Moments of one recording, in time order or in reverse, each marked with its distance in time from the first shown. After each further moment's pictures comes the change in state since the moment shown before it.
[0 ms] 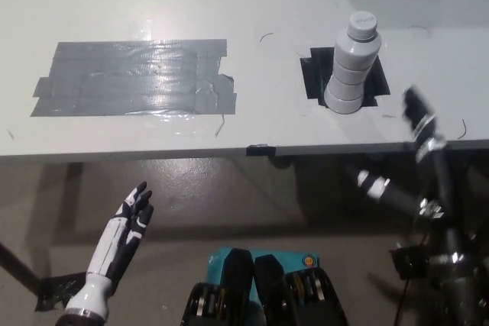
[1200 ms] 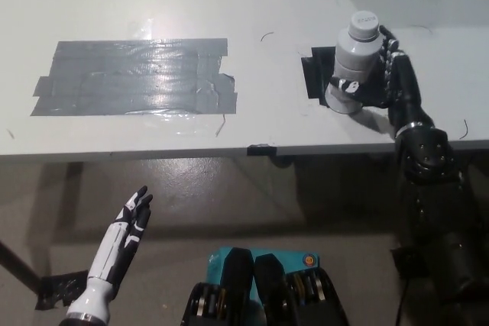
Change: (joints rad) left_arm -0.003 -0.008 0.005 0.001 0.005 -0.009 0.000; right_arm -0.569 -0.034 -0.088 0.882 0.048 0.182 -0.033
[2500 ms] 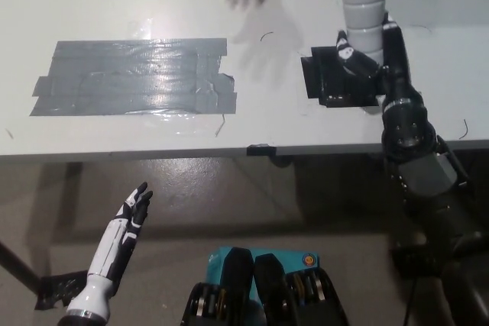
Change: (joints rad) left_arm -0.005 -0.001 0.001 -0.003 -0.001 0.000 0.000; right_arm -0.141 -0.031 0.176 0.193 -0.114 -0.225 -0.235
